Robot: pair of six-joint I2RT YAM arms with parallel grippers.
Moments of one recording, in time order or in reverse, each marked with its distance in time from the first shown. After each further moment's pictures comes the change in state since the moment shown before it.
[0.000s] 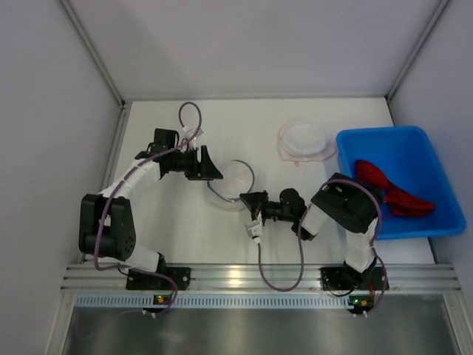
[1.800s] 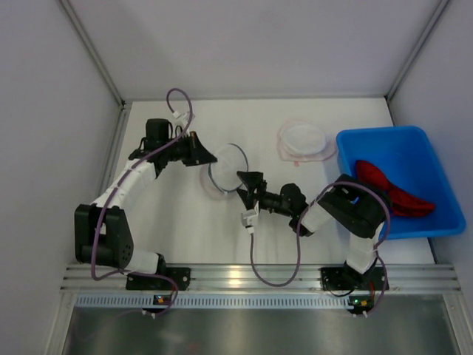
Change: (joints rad) left arm 0.011 -0.058 0.038 0.152 -0.076 -0.120; right arm 0.014 -0.056 0.056 0.062 0.093 0.067
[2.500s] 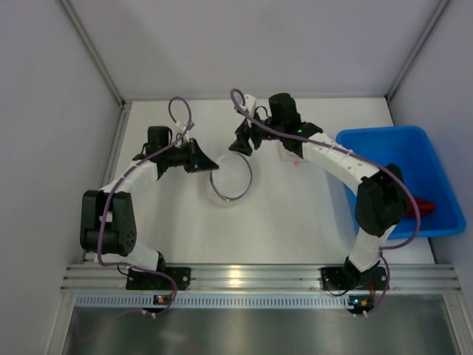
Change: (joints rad) left arm 0.049 0.098 -0.080 0.112 0.180 -0.086; right arm -0.245 -0.107 1.005 -1.444 -0.241 1.077
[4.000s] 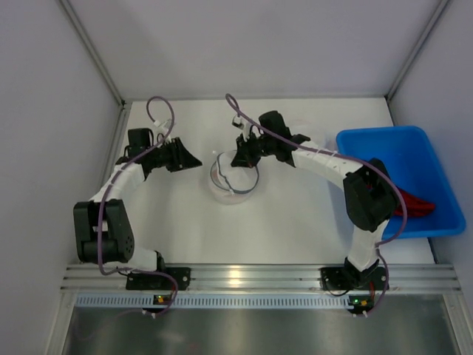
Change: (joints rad) left arm 0.153 -0.019 -0.014 -0.067 -0.051 0.108; right arm 0.044 0.090 -0.108 -0.037 0.030 0.248
